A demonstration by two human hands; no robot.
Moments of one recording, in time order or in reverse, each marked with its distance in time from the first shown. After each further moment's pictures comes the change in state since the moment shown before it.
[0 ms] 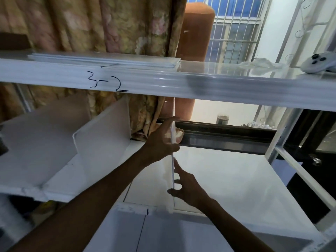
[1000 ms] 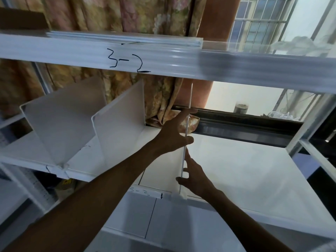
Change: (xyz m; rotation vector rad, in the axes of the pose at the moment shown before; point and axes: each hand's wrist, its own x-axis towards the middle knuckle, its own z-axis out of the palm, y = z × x) left_hand 0.002 -0.035 -0.006 0.164 0.012 0.031; right_hand 0.017 -0.001 0.034 0.038 0.021 -0.003
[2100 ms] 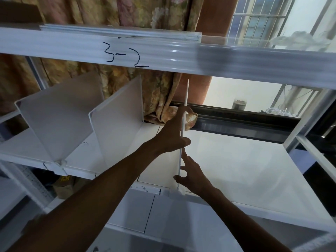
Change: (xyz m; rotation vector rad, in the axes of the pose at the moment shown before) left_hand -0.007 0.007 0.002 0.168 -0.067 -0.053; right_hand -0.007 0.002 0.007 -0.021 -0.013 0.034
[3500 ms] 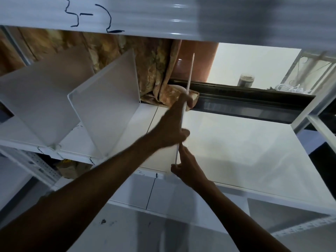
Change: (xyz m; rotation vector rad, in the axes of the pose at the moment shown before) left_hand -0.011 0.012 0.025 -0.090 0.022 0.017; right_hand -0.005 0.027 0.026 0.071 0.058 -0.042
